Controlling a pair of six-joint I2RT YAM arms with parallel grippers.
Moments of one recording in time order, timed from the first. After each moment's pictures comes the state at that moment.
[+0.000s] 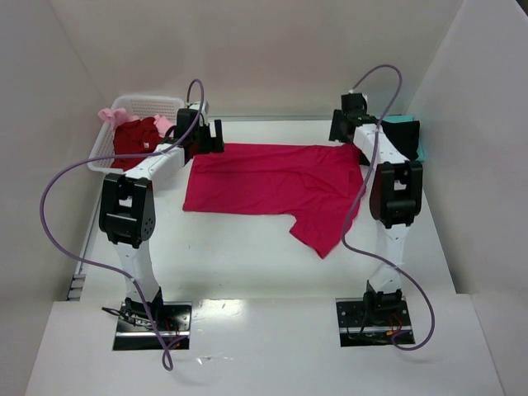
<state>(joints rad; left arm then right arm) -0.18 1.97 1.52 -0.17 0.01 -0.22 0.10 2.17 1.88 -0.48 0.25 0.22</state>
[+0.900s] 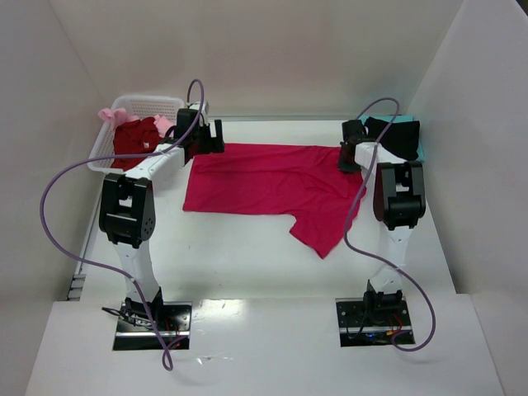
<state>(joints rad) -0.18 1.97 1.52 -0.17 0.02 -0.22 0.06 2.12 1.53 -0.41 0.21 0.28</state>
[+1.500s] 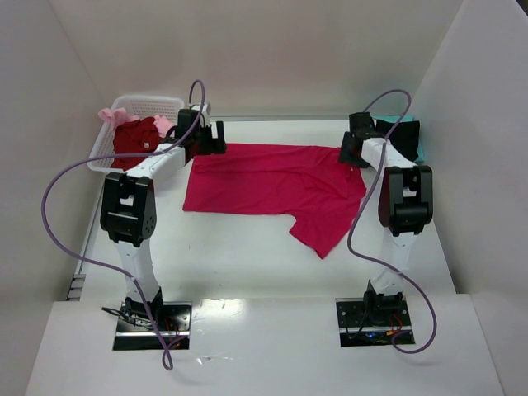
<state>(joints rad) -0.18 1.98 1.53 -0.18 0.06 -0.22 0.04 2.03 1.53 -0.46 0.22 0.30</state>
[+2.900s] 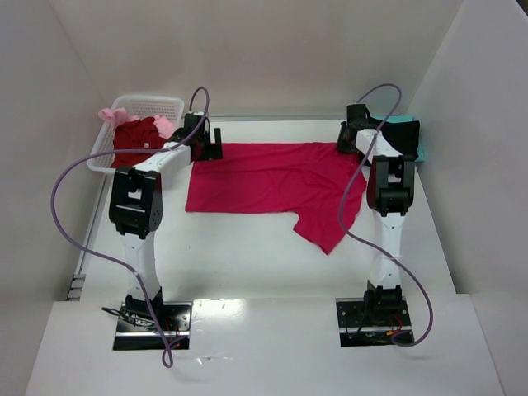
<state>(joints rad) -0.18 2.09 1.60 -0.28 -0.12 -0.24 0.01 2.38 1.93 -0.42 0.08 0.27</state>
